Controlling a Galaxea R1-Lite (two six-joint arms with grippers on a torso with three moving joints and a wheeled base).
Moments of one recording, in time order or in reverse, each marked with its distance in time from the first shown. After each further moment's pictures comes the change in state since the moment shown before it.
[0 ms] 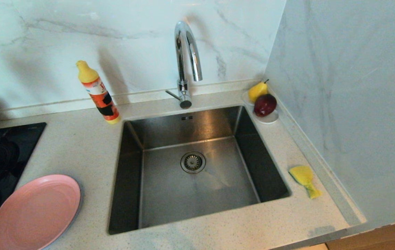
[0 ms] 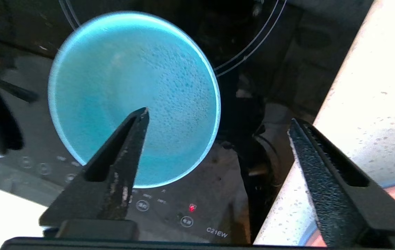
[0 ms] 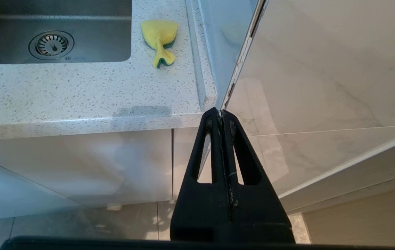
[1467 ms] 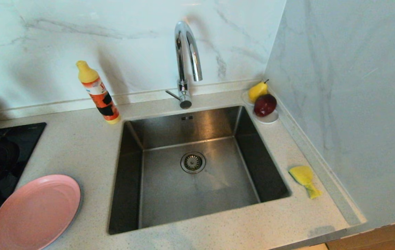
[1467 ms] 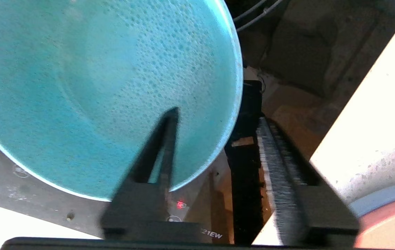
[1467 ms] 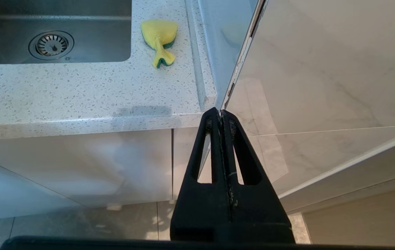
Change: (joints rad) left arm -0.002 0.095 -0.017 0.066 -0.011 -0.029; right arm 0.000 0.000 0.000 0.000 0.000 0.000
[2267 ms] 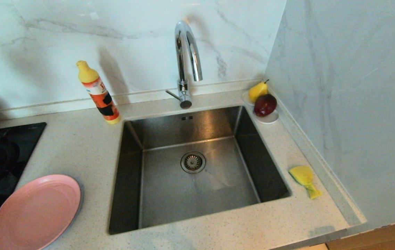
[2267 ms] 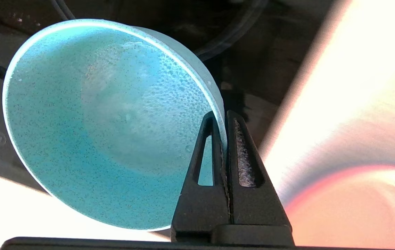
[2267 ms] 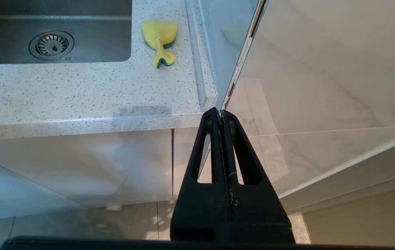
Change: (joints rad) left arm -0.014 -0.154 -0.005 0.039 -0.017 -0.046; right arm 0.000 0.000 0.000 0.000 0.000 0.000
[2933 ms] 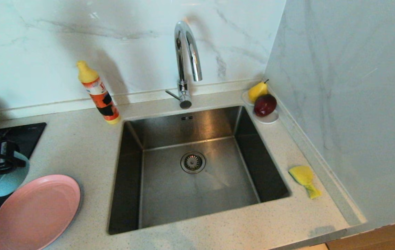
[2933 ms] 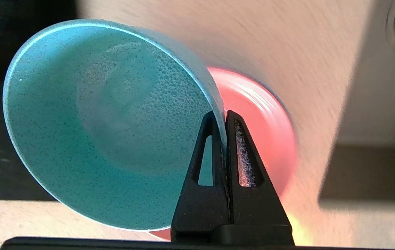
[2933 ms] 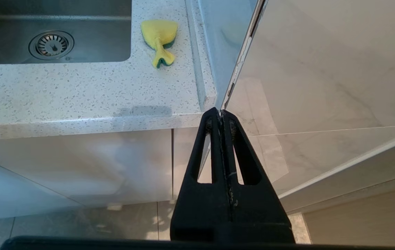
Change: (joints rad) left arm -0.452 -0.295 0.173 0.129 0.117 -0.038; right arm 0.000 0.000 0.000 0.000 0.000 0.000
